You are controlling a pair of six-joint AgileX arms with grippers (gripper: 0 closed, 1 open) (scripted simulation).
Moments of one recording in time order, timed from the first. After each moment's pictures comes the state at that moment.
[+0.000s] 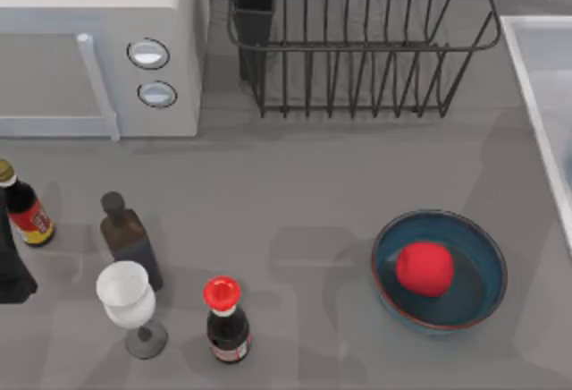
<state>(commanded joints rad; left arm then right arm) 0.00 0.00 0.00 0.00 0.00 0.00 -0.39 2.57 2.34 -1.25 -0.03 -0.36</state>
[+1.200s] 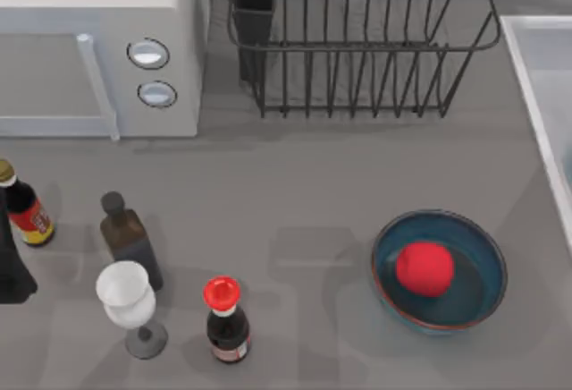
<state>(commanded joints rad) 0.00 0.00 0.00 0.00 0.00 0.00 -0.38 2.71 2.21 -0.98 -0.03 -0.35</state>
